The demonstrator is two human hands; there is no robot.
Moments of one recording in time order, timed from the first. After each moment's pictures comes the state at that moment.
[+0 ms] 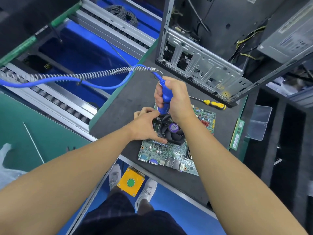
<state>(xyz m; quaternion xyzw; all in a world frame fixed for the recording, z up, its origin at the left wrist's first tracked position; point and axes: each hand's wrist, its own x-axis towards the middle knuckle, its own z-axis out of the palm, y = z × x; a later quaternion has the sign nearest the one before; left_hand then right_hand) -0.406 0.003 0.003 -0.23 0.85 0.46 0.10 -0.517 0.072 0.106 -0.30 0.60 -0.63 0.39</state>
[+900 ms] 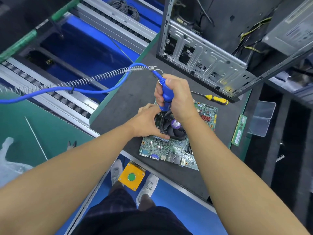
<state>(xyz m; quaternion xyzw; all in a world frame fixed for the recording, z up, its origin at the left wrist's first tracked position) -0.403 0.009 0.011 -0.18 0.87 0.46 0.05 -0.510 0.083 0.106 -0.34 0.58 -0.64 0.38</state>
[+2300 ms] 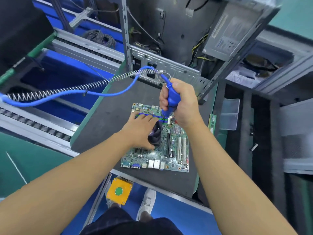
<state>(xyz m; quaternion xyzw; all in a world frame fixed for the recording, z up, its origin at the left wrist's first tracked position) -0.446 0.043 0.043 0.00 0.99 0.08 0.10 -0.555 0.157 0.150 -0.30 0.56 -0.71 0.30</state>
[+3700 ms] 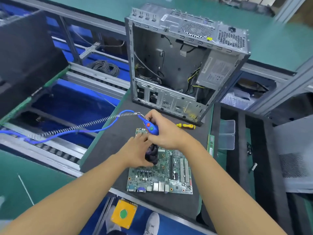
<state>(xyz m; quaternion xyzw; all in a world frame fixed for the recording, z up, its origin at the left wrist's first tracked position) -0.427 0.025 0.062 -0.04 0.98 0.17 0.08 -0.531 0.149 0.181 -0.47 0.75 -0.35 0.31</state>
